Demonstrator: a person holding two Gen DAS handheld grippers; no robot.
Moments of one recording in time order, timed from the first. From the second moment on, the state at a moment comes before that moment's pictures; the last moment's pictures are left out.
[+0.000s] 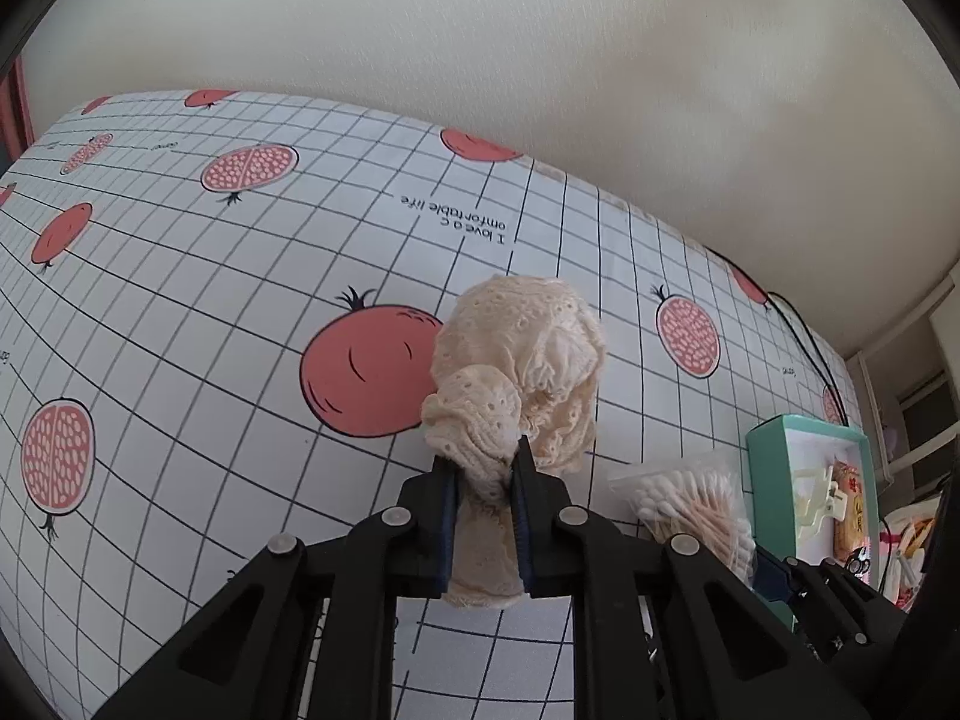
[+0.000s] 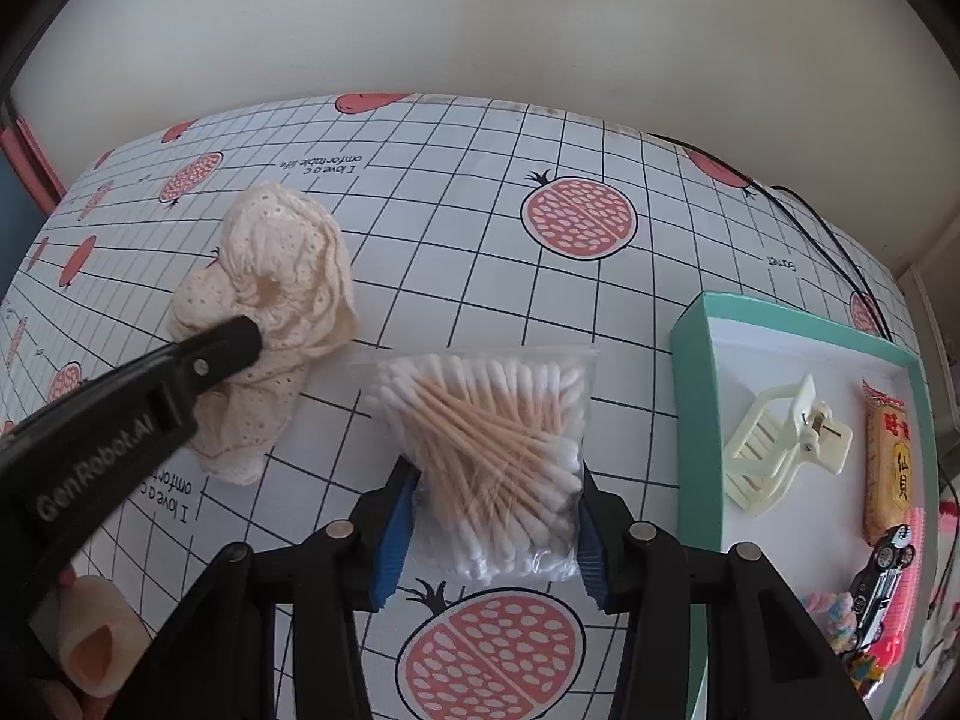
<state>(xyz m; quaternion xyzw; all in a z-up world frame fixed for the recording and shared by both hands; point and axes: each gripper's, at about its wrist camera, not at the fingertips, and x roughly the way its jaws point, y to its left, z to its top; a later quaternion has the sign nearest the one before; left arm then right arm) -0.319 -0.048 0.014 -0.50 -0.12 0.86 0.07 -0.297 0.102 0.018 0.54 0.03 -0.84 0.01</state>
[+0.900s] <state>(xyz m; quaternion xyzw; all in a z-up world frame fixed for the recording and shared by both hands) -0.303 -0.056 0.071 -0.44 -0.13 0.89 0.07 -0.277 0.111 0.079 0.50 0.03 -0.86 0.00</state>
